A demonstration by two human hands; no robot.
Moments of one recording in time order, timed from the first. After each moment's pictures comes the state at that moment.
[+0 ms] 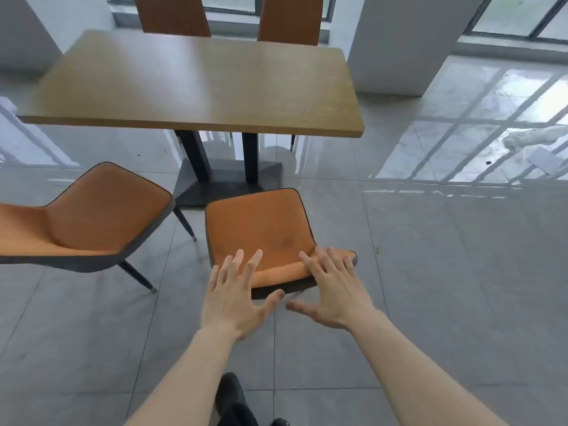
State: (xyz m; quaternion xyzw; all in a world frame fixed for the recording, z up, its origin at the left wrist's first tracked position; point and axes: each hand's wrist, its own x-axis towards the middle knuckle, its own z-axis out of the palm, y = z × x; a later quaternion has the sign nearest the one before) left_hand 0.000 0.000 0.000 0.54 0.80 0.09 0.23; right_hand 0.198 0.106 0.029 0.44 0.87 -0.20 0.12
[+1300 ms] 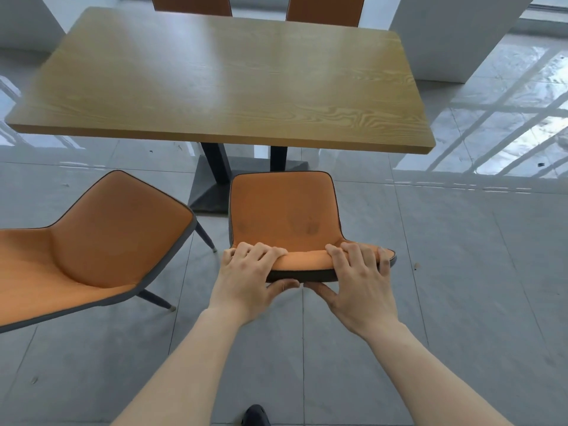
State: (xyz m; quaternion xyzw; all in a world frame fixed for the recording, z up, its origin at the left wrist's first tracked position) left_hand -0.182 0.142 -0.030 0.64 0.75 0.10 0.17; right_hand 0.032 0.222 -0.004 0.49 0.86 -0.08 0.04
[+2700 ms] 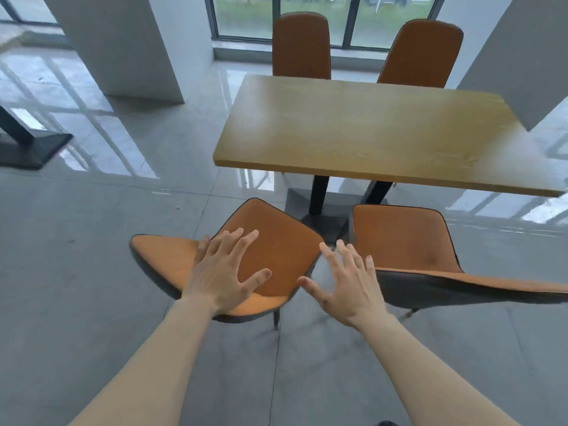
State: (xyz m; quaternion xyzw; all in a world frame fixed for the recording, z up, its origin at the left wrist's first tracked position) left_hand -0.611 -0.113 0.052 0.57 0.81 0.09 0.12; right_hand -0.371 0.010 0.046 0.46 0.87 -0.18 0.05
